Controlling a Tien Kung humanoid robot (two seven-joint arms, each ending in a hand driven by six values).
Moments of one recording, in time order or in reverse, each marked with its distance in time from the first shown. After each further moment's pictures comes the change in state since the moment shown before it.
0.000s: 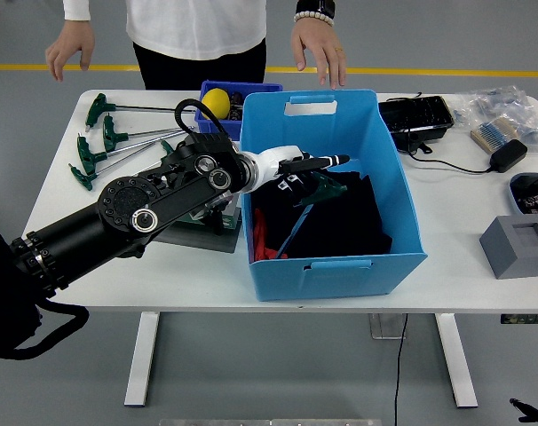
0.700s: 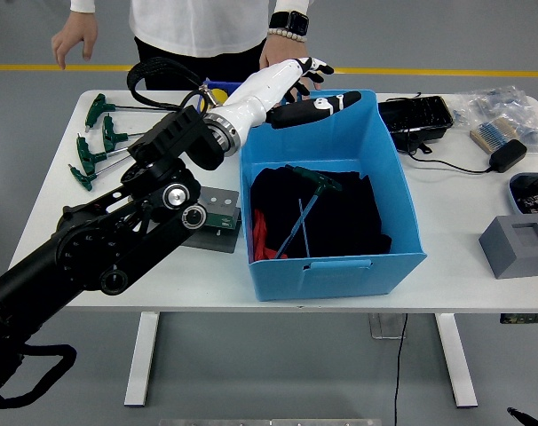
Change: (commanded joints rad) left arm 0.303 0.087 -0.411 -0.470 0.742 0.132 -0.172; right arm -0.026 0.017 0.015 -0.005 -0.013 -0.003 0.000
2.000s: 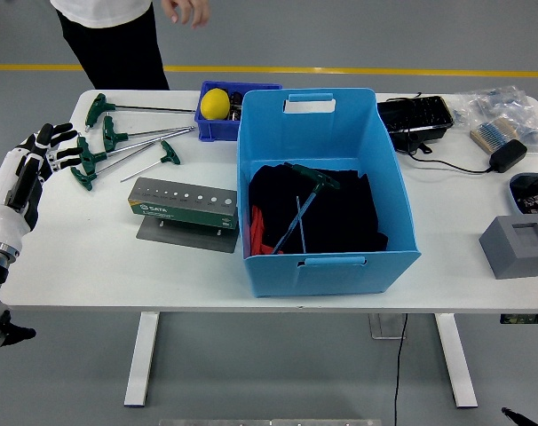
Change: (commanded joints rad) left arm 0.693 0.038 -0.708 -0.030 -0.485 -0.098 -0.490; right arm 0.006 0.014 -0.032 -0.008 0.044 -0.002 0.021
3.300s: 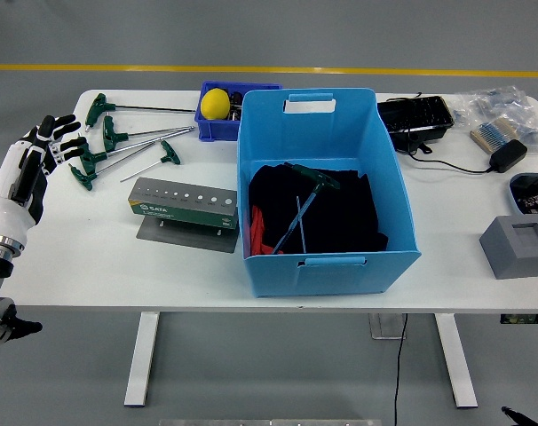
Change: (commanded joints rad) left arm -0.017 -0.012 0.004 -0.004 -0.012 -0.001 0.001; right arm 0.002 0.001 0.002 -0.001 -0.007 0.000 0.000
